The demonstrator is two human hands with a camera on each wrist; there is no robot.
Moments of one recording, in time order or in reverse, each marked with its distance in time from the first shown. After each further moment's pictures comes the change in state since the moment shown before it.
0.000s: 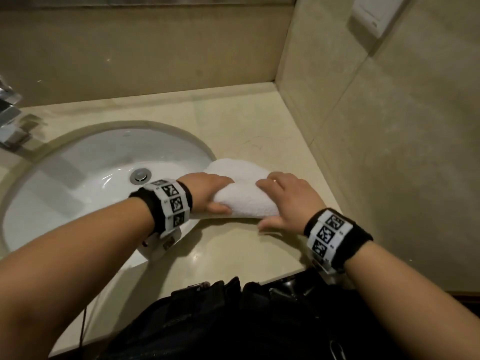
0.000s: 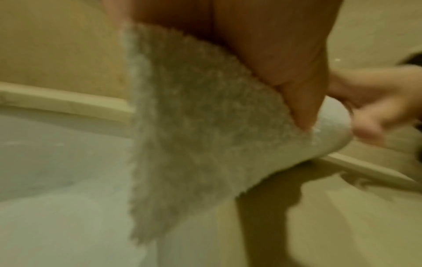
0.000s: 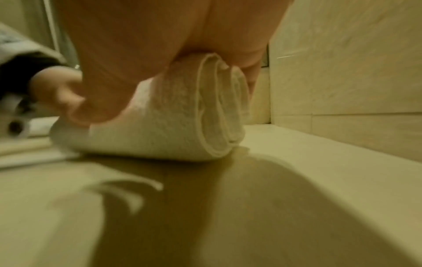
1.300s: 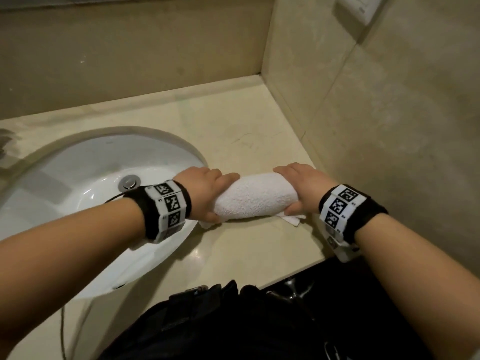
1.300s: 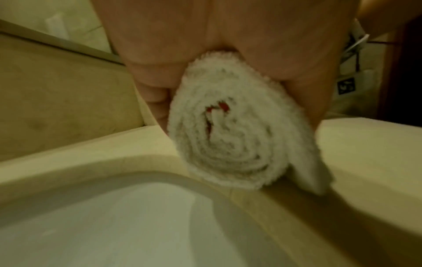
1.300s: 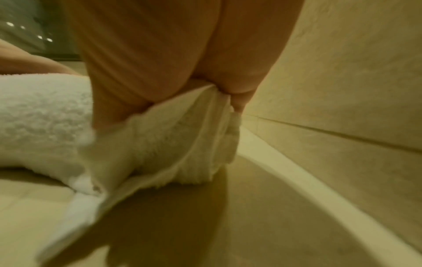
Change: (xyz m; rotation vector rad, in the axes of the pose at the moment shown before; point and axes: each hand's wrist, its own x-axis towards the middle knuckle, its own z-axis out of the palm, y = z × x) left_hand 0.020 0.004 -0.012 0.334 -0.059 0.104; right_hand 0.011 0.058 -0.001 0.125 -0.160 0.171
